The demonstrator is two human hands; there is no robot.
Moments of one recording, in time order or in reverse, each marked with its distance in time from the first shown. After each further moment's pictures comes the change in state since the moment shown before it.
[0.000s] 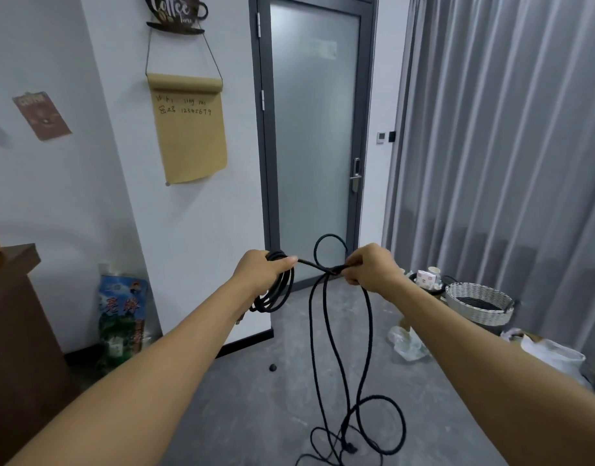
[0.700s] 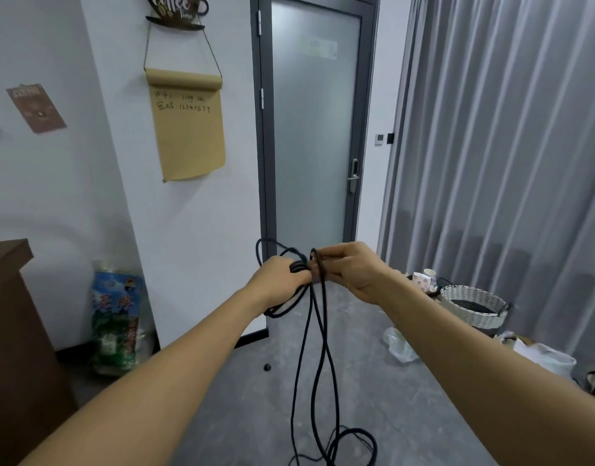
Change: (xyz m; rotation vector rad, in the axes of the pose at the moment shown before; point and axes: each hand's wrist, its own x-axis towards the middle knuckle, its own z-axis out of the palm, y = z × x) left_hand -0.003 0.007 0.020 0.252 -0.116 0.154; right_hand -0.017 -0.037 0.005 0.772 -0.251 0.027
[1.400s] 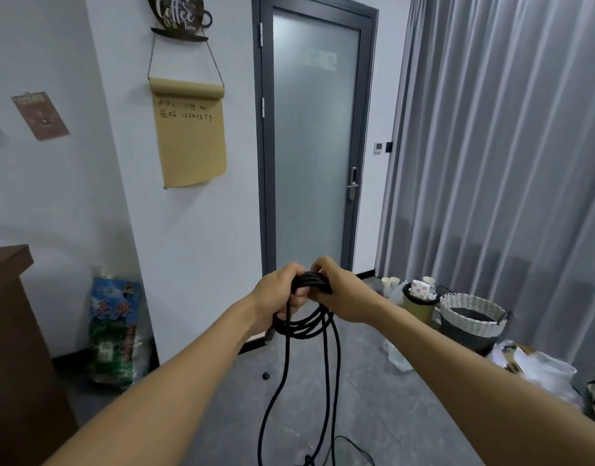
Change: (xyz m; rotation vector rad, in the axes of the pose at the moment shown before) left_hand -0.016 0.000 0.001 -0.547 -0.207 -0.093; right_hand -0.006 0.020 0.008 -0.926 -0.085 -0.303
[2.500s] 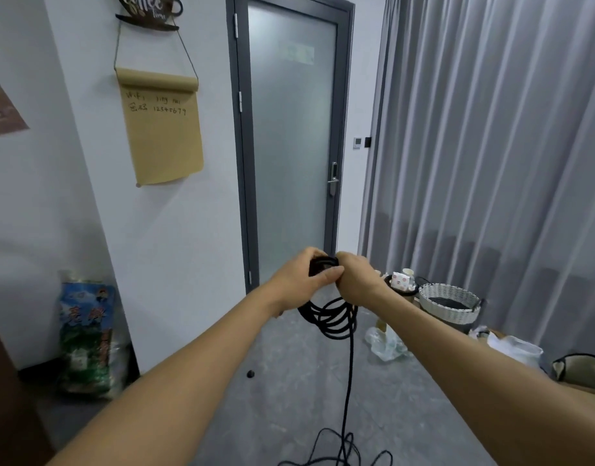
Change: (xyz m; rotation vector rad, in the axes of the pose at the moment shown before) left_hand 0.033 0.011 0.036 0.539 -0.025 0.267; right_hand -0.004 0.022 -0.028 -0.183 0.117 0.304
